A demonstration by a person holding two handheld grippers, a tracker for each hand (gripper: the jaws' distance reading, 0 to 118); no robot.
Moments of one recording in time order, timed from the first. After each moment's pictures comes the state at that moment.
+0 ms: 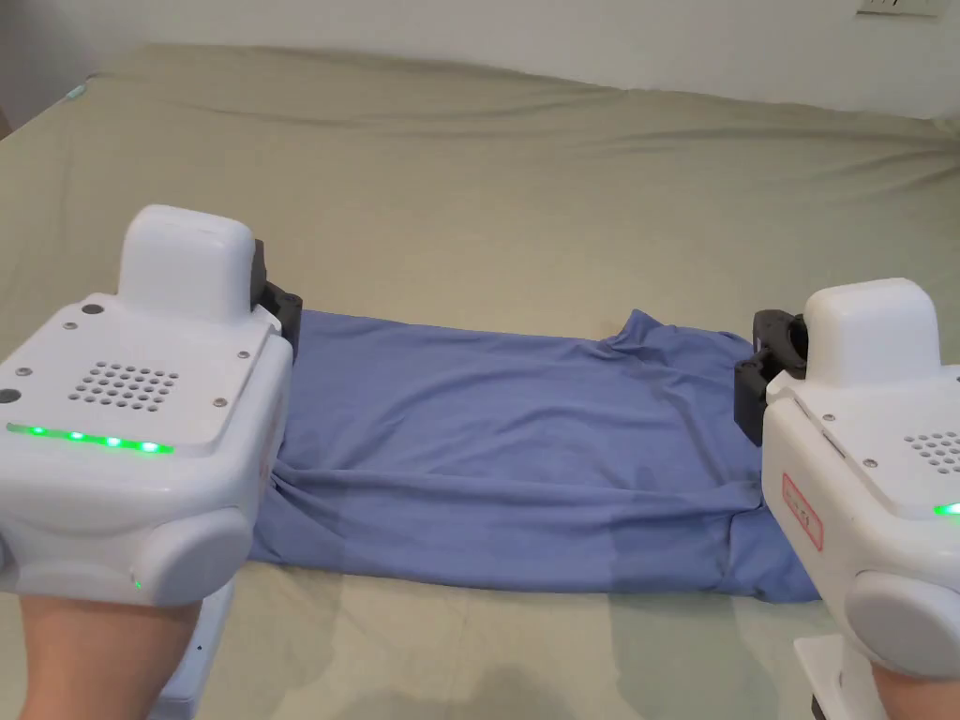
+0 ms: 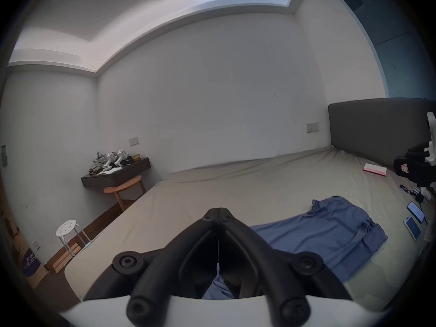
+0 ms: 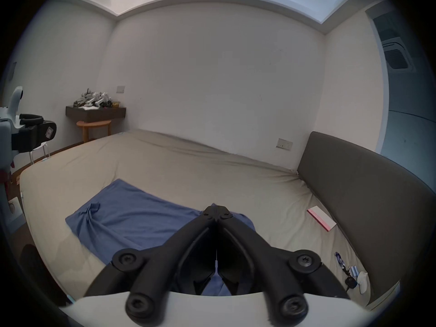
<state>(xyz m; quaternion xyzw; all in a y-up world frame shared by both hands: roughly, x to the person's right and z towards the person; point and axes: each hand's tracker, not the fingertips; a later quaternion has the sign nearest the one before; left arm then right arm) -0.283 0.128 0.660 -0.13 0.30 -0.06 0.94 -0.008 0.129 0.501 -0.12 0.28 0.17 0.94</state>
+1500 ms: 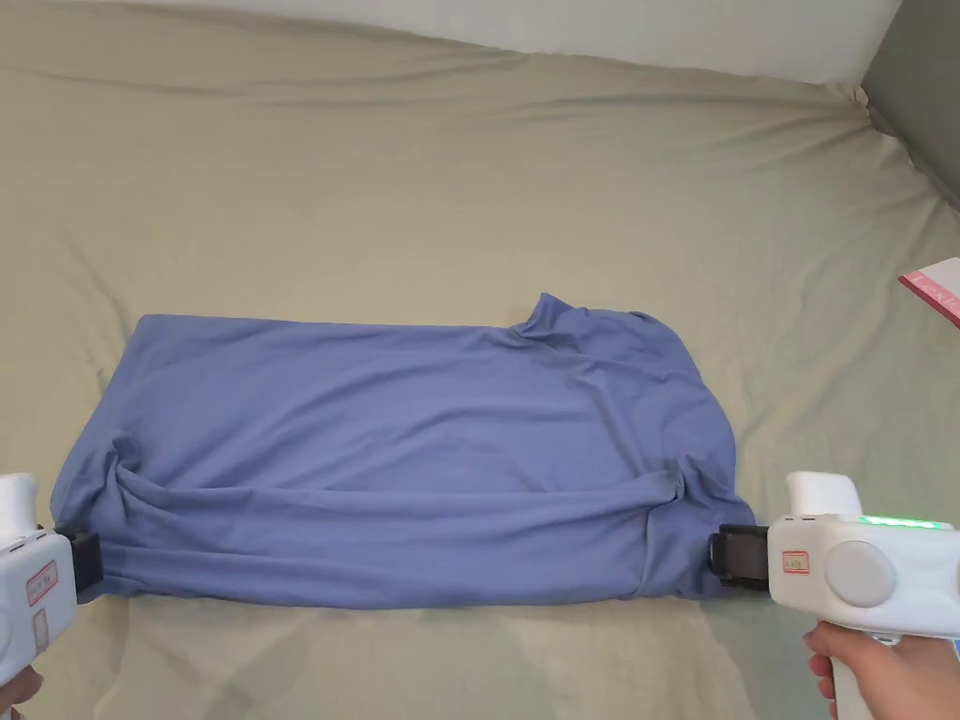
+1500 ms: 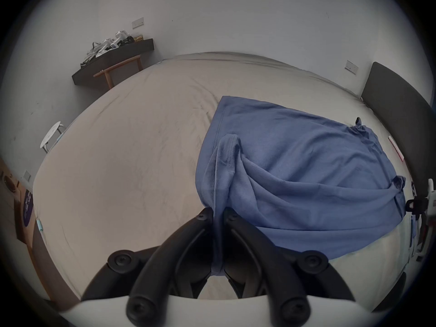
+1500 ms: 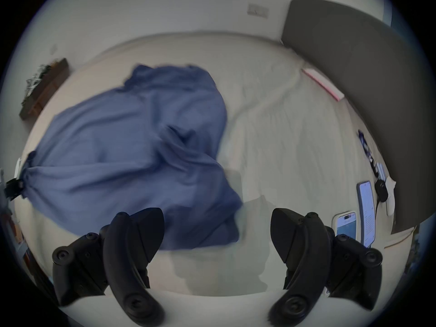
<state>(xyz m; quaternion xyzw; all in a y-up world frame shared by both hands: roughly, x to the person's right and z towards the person) -0.388 -0.050 0.653 -0.39 0.32 0.15 0.85 0.086 -0.071 0.337 -0.51 0.13 0.15 0.84</state>
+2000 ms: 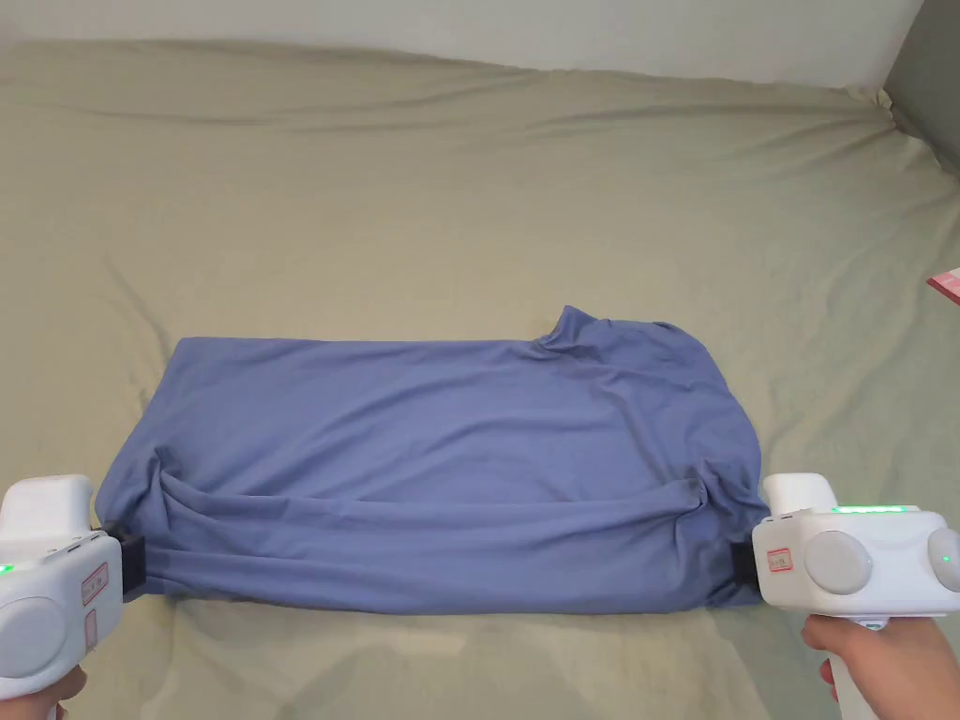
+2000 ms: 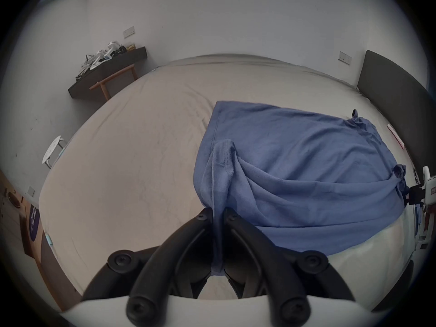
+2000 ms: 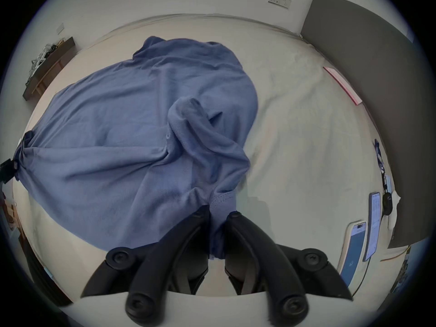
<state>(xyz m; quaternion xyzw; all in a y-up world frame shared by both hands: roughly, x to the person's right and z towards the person) -0.391 -0.031 0.649 -0.40 0.31 0.11 0.86 0.062 -0.063 0.346 -0.51 0.18 0.17 0.82</state>
